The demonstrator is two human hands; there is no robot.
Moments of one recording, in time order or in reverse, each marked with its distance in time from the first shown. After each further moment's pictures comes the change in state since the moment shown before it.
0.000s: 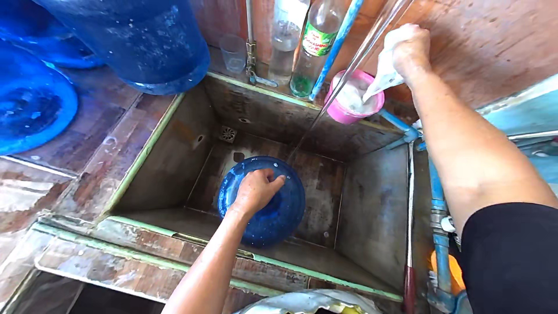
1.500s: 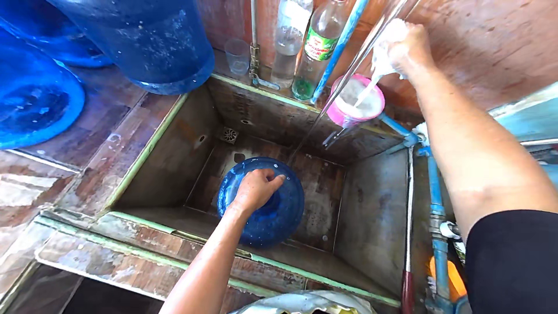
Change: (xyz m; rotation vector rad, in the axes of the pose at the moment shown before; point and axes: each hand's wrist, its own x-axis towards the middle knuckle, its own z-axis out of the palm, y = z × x) left_hand -0.001 0.000 0.001 -0.042 0.004 0.007; right_hand -0.004 -0.027 -0.013 -0.028 -0.094 -0.031
